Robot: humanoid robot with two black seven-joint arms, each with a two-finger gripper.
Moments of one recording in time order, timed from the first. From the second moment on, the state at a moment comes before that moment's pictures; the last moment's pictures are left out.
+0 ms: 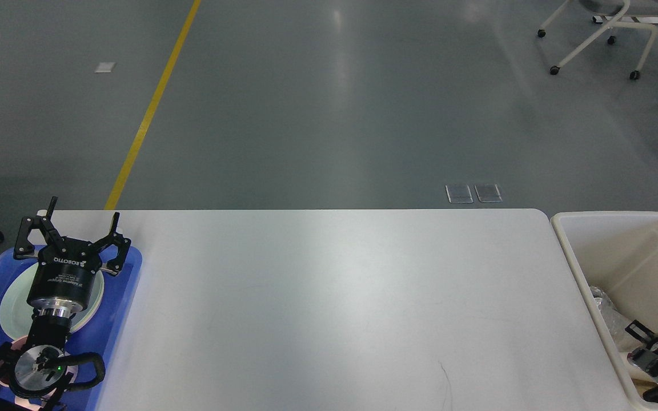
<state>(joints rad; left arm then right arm) -0.19 0.28 -1.31 -0.88 0.04 -0.56 -0.33 0.63 -0.36 -1.06 0.22 0.29 -0.12 -0.13</state>
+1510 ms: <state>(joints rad) -0.19 0.28 -1.31 -0.88 0.04 -0.56 -0.33 0.85 -0.50 0.53 0.45 0.28 0.10 -0.01</state>
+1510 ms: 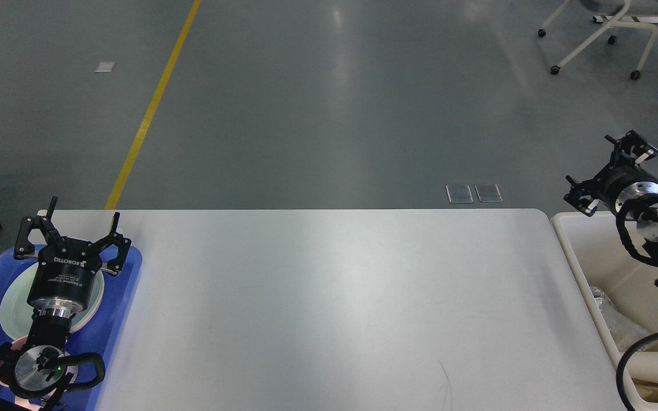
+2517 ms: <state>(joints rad) -0.19 0.28 -1.31 -0.88 0.04 -0.56 -0.33 0.30 -0.21 1.14 0.82 -0.41 0.17 0.45</state>
